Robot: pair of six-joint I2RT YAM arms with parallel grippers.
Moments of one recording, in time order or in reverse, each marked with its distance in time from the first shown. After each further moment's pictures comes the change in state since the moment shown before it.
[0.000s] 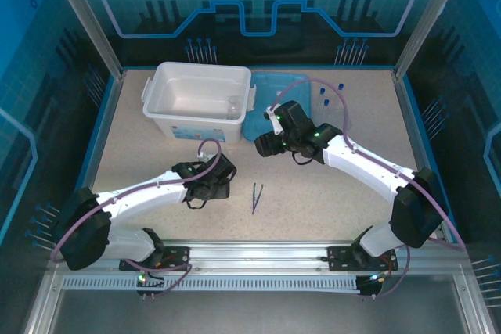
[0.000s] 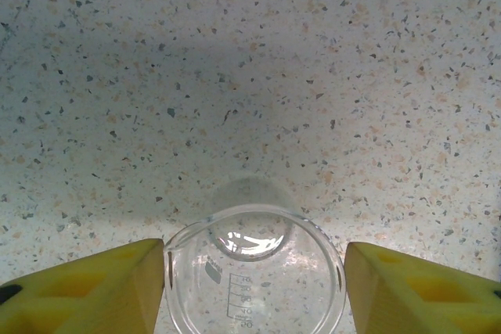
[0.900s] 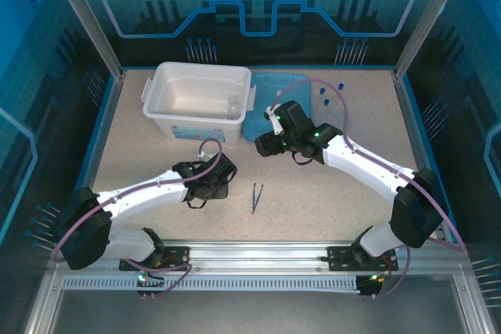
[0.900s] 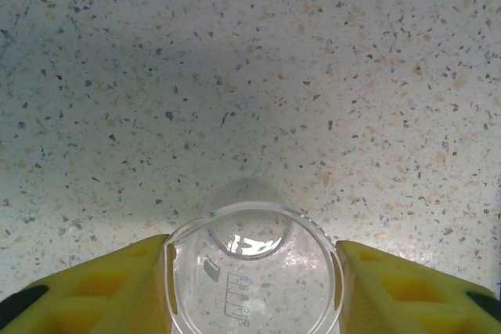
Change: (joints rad) left arm 0.000 0.004 0.011 -0.007 -0.001 0.020; right arm 0.000 0.000 0.000 0.000 0.000 0.000
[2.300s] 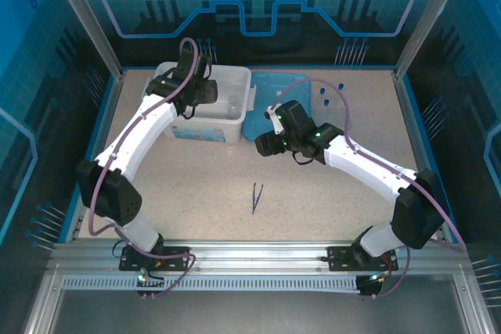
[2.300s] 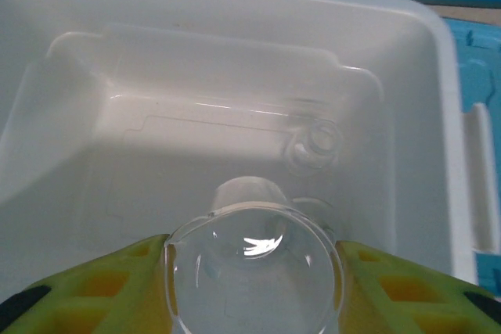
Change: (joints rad) left arm 0.462 0.373 0.914 -0.113 0.040 0.449; right arm -0.003 -0.012 0.000 -0.001 -0.014 0.011
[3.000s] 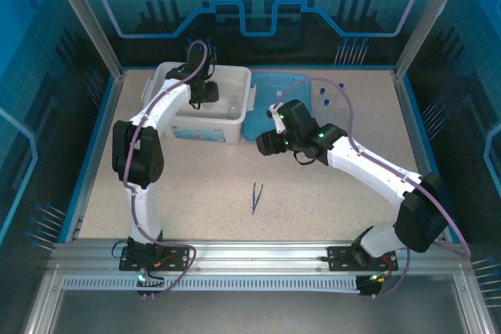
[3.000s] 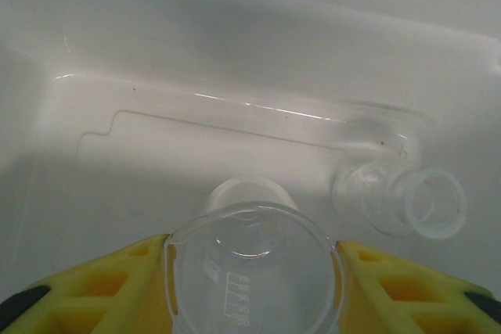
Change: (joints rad) left arm 0.105 0.373 0.155 0.050 0.087 0.004; right arm 0.000 -0.029 -0.001 -0.008 -0.001 0.024
